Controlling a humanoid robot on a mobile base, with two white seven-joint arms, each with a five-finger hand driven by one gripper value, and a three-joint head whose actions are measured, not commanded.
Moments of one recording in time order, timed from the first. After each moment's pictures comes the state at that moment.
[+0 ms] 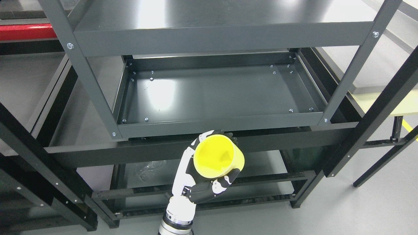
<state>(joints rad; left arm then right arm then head) -0.11 0.00 -0.54 -1.77 0.37 -0.57 -0.06 0.00 0.00 0.00 -0.24 0.00 0.09 -0.12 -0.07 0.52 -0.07</state>
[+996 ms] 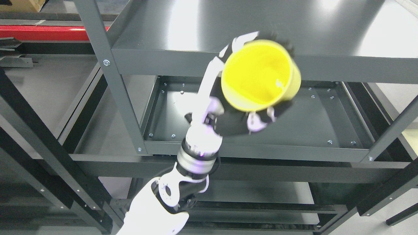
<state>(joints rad) -0.69 0.00 -0.67 -1.78 0.47 -0.53 0.06 0.00 0.00 0.00 -0.24 0.00 0.09 -0.12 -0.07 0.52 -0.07</state>
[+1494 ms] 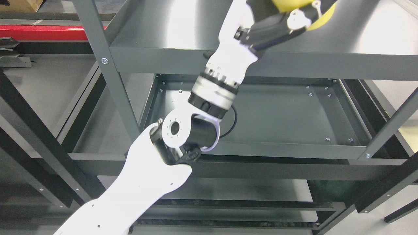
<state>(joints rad) -1.01 0.00 -0.67 -1.77 0.74 0.04 0.33 0.00 0.00 0.00 -0.24 0.00 0.09 -0.12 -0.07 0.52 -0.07</state>
